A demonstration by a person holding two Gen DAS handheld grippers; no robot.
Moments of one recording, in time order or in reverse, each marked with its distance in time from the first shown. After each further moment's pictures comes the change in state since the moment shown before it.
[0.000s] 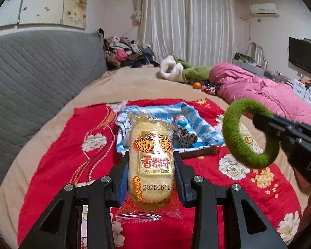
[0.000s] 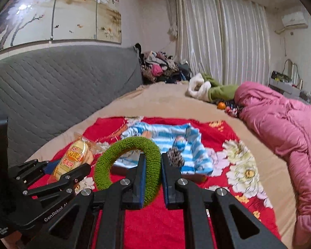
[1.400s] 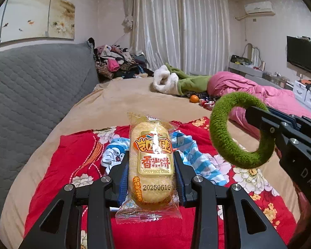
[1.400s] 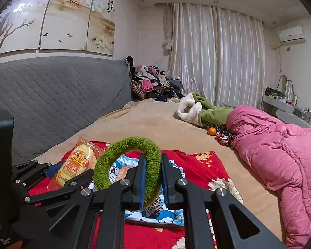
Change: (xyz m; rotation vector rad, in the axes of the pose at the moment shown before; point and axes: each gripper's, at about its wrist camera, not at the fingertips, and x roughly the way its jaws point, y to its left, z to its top) left arm 0.095 -0.030 0.116 0.040 -0.028 -0.016; right arm 0.070 -0.042 0.088 -0.034 -0.078 -0.070
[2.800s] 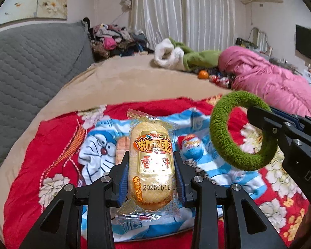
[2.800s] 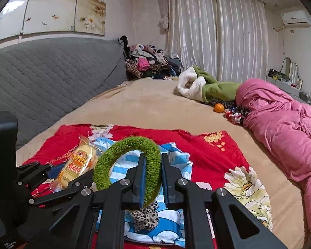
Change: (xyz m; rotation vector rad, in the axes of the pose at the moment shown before) left arm 0.171 0.002 -0.033 0.004 0.141 0.005; right arm 0.150 -0.026 -0.048 0.038 0.132 0.003
